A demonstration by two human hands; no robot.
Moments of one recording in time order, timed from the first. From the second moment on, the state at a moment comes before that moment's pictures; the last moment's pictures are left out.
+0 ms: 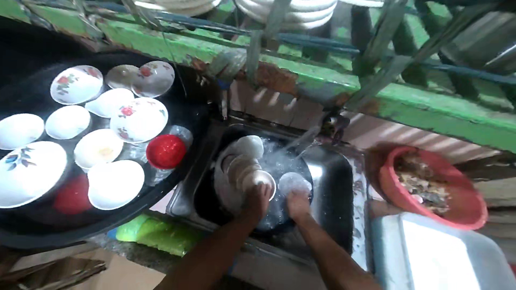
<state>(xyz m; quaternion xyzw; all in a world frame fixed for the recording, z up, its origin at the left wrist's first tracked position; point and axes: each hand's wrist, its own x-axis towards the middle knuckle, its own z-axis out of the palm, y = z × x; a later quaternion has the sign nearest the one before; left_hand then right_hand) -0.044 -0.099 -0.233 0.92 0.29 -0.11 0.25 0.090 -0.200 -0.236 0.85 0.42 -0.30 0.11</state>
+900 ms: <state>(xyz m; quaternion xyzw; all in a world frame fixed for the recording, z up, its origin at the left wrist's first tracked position) -0.063 -0.010 -0.079 0.72 0.40 0.23 0.52 0.105 -0.144 -0.051 0.74 0.37 -0.32 -0.46</state>
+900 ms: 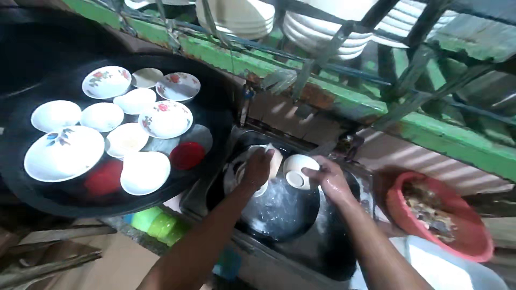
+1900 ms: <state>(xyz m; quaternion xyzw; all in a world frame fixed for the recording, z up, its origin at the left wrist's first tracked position) -0.070 -0.019 -0.226 0.91 0.29 -0.15 0.24 0.098 -0.141 -0.222 0.93 0.23 -0.27 -0.14</state>
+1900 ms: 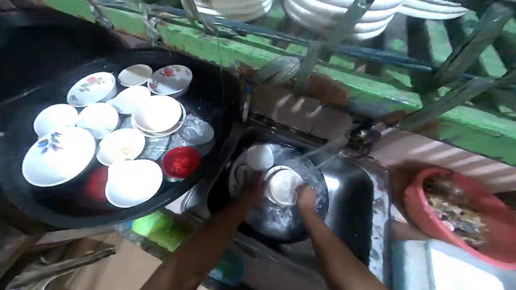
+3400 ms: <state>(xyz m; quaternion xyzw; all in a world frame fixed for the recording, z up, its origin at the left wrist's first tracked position) -0.051 -0.029 -0.063 0.72 0.48 0.16 0.48 0.063 -0.104 -0.103 0.64 0.23 -0.11 -0.72</state>
